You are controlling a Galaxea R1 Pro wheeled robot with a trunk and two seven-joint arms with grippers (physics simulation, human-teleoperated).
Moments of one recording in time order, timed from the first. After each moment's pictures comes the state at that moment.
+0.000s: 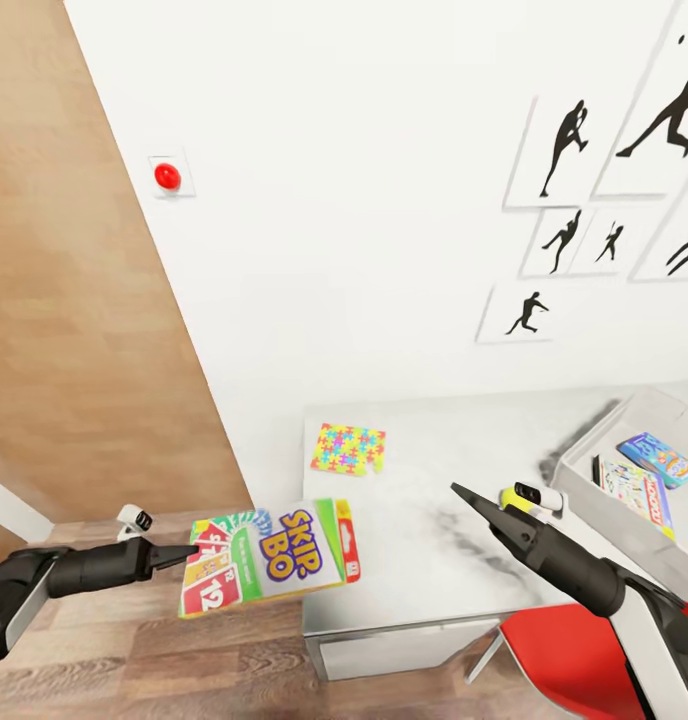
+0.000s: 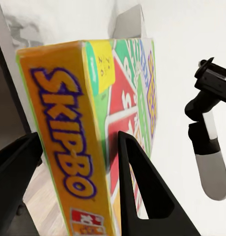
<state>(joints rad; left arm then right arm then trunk) -0.55 0.47 -0.02 -0.75 0.32 0.78 -1.57 -0.20 -0.17 -0.18 -1.58 -0.82 0.71 1.11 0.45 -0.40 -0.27</state>
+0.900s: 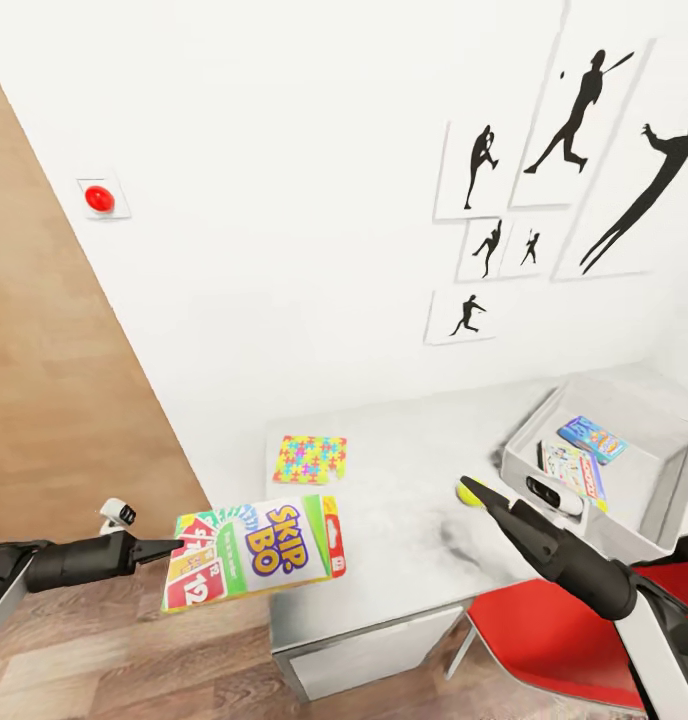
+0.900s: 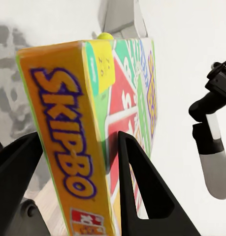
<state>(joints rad) -0.55 0.52 -0.02 -0.79 0.33 0.80 -1.57 -0.20 -0.18 -0.19 -1.58 -0.82 0.59 1.24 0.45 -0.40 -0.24</state>
